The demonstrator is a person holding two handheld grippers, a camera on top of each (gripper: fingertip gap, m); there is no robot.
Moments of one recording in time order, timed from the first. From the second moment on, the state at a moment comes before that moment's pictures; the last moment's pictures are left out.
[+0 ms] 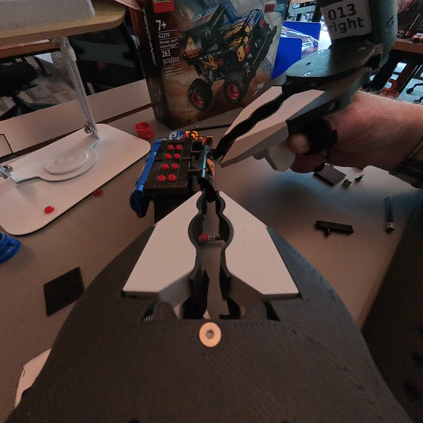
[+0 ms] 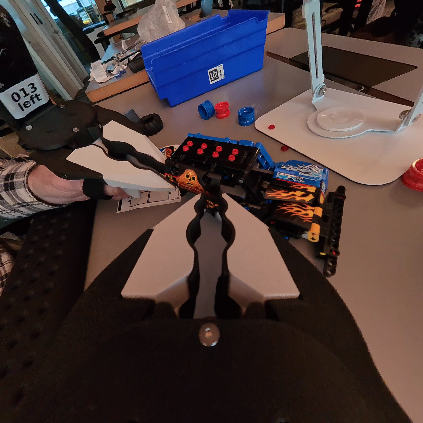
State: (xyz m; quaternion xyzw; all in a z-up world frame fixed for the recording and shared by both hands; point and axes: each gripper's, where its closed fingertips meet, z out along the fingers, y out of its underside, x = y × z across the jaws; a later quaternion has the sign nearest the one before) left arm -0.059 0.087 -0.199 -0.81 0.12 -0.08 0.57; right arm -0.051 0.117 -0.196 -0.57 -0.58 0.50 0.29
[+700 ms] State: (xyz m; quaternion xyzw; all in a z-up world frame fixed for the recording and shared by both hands) left arm -0.075 0.080 -0.180 -0.77 0.07 -0.21 0.60; right arm -0.054 0.108 -0.168 -0.54 -0.58 0.52 0.32
